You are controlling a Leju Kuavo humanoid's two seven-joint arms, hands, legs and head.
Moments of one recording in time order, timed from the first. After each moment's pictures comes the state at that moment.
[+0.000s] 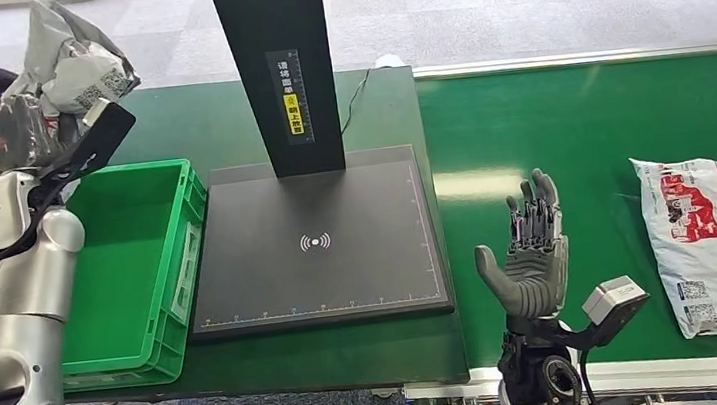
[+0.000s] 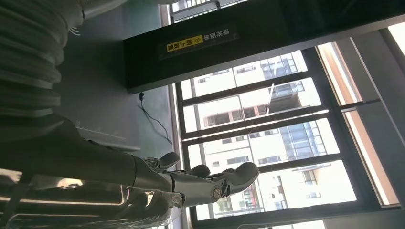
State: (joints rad) left arm -0.88 0.22 0.02 -0.86 -1.26 0.40 0.00; right arm -0.12 0.26 -0.06 -1.32 -0.13 0.27 -0.70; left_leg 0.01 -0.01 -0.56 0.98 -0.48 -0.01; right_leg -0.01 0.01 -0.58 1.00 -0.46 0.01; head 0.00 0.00
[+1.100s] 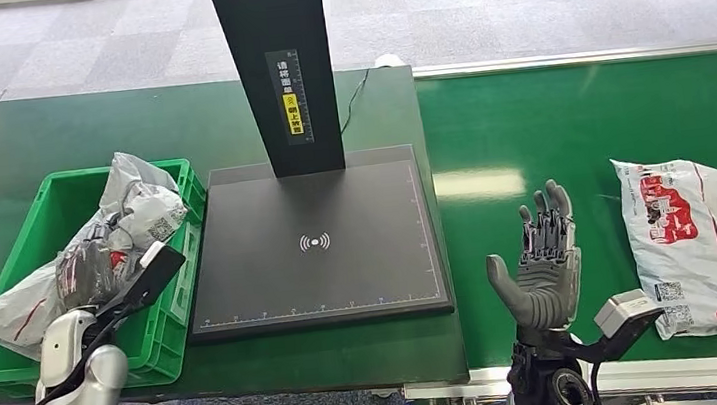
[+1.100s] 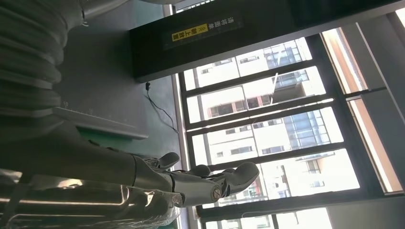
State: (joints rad) left arm -0.32 0.11 0.10 -1.22 -1.17 0.33 -0.06; right arm -0.07 0.28 -0.12 -1.36 -0.10 0.29 -0.69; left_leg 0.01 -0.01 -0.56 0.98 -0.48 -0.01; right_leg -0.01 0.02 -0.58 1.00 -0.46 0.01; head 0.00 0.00
